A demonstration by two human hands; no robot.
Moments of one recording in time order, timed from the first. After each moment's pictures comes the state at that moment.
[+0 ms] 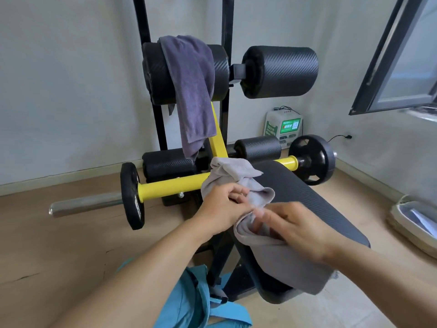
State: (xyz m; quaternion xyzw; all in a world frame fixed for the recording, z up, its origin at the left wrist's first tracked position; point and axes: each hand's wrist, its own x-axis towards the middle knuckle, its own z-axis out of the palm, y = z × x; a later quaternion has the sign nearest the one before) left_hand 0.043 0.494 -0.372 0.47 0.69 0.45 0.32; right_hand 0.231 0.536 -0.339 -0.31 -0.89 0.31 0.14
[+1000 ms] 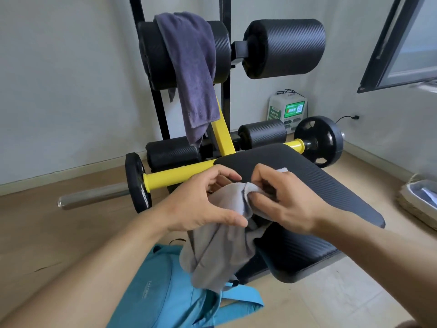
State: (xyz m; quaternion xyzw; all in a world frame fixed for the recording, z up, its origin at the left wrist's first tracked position) left_hand -0.002 0.427 -0.343 0.62 0.61 0.37 0.31; right_hand 0.199 0.535 -0.348 -0.18 -0.91 0.26 0.27
